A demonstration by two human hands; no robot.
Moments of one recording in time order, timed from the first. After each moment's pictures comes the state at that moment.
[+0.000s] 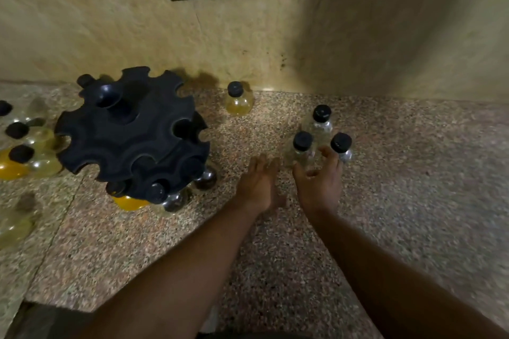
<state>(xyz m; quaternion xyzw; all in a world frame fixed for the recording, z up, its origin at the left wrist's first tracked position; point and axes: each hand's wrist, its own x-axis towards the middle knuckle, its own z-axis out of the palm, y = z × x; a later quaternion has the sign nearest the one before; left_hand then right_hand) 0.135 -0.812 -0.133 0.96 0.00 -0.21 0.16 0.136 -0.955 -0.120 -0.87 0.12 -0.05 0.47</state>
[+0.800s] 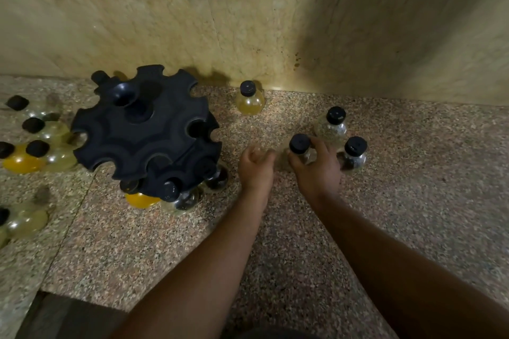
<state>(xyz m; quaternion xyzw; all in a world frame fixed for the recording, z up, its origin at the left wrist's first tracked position) 0.148 -0.815 -0.102 0.59 0.40 0.04 0.69 0.164 -0.932 -0.106 -0.90 0.05 -0.02 0.43</state>
